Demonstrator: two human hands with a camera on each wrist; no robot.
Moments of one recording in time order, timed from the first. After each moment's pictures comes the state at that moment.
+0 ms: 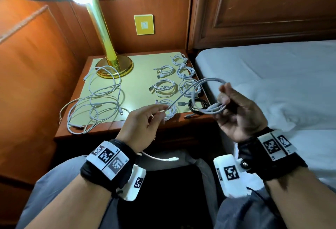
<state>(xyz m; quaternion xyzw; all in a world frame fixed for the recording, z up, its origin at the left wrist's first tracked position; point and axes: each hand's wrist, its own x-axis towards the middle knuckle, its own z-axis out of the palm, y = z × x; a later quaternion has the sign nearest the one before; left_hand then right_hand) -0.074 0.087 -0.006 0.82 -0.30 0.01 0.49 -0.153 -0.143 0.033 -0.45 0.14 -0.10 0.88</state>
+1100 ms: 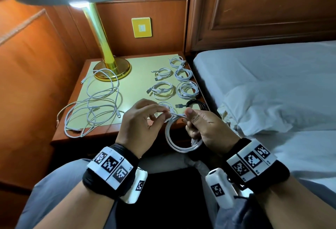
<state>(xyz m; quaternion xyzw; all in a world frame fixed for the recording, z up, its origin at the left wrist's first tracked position) -0.073 0.077 -0.002 0.81 -0.34 0.19 0.45 -0.156 -0.102 0.017 -0.72 0.02 0.01 0.70</state>
